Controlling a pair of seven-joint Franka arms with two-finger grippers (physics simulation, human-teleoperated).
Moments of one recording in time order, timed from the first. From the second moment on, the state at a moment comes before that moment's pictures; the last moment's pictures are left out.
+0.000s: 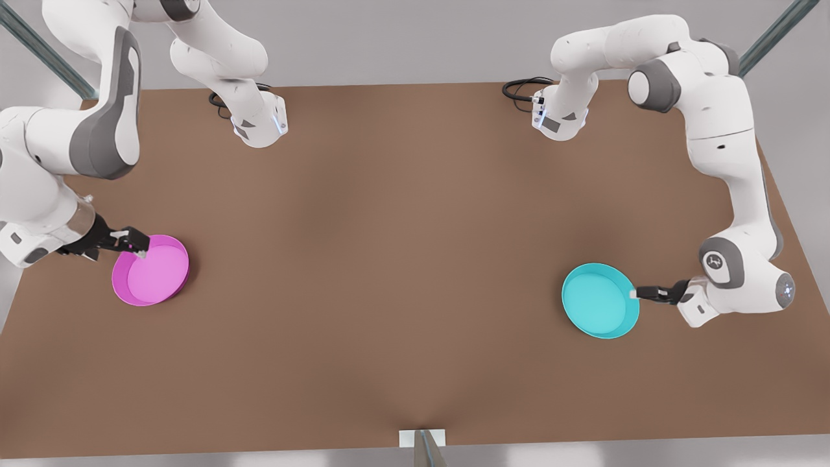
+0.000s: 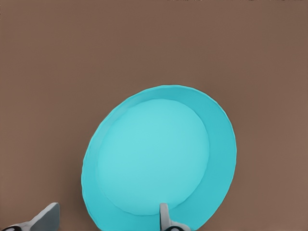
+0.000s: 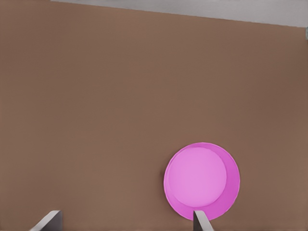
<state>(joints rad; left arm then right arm) 0.21 0.75 0.05 -1.42 -0.34 1.87 0.53 -0.06 0.17 0.00 -1.48 -0.09 1.67 -0.11</state>
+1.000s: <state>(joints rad) 0.22 0.86 0.05 -1.41 -0.38 1.93 0.53 -0.10 0.22 0.01 -1.39 -0.06 1.67 -0.11</state>
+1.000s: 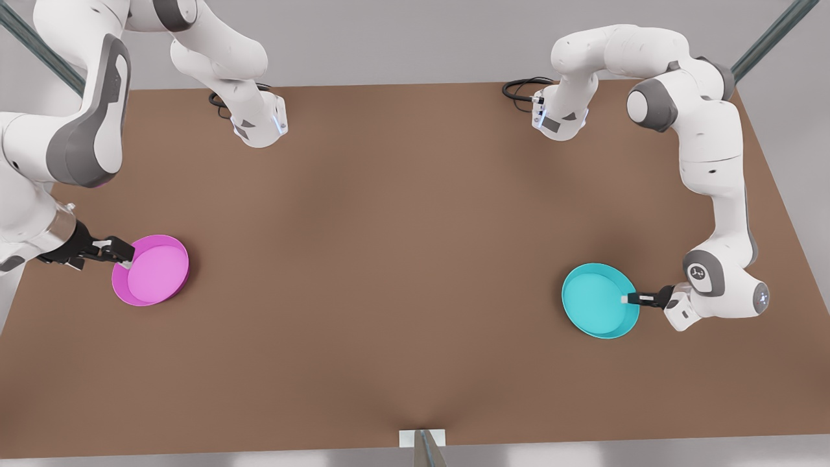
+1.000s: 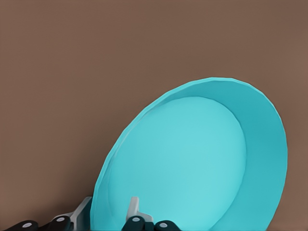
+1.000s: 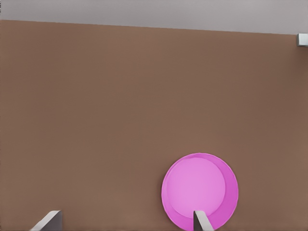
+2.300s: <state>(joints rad) 0.19 0.77 0.05 -1.41 -0.26 1.84 0.49 -0.10 0.25 0.00 -1.34 -0.02 1.68 -0.11</state>
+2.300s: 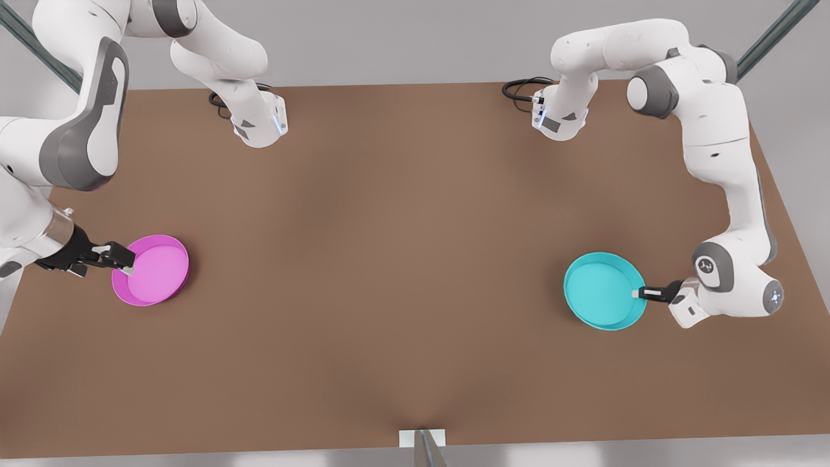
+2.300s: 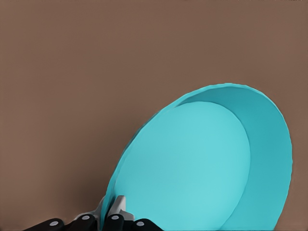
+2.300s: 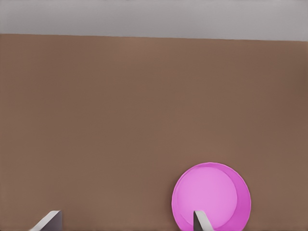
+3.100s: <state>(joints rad) -0.30 0.63 0.05 -1.35 0.43 1.72 0.21 -0.06 0.26 0.01 -1.35 -0.04 1.66 -0.11</state>
